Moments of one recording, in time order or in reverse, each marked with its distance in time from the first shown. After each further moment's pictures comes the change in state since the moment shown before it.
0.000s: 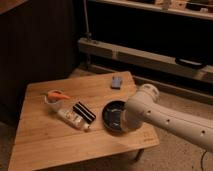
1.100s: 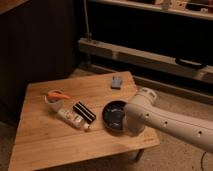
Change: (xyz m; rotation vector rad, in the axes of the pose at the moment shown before) arm 0.009 0.050 0.010 -0.066 -0.034 0.127
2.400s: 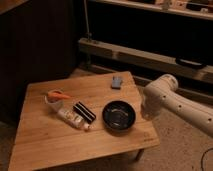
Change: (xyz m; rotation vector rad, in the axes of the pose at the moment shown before) arm 0.120 0.064 -0.001 0.029 0.054 0.177
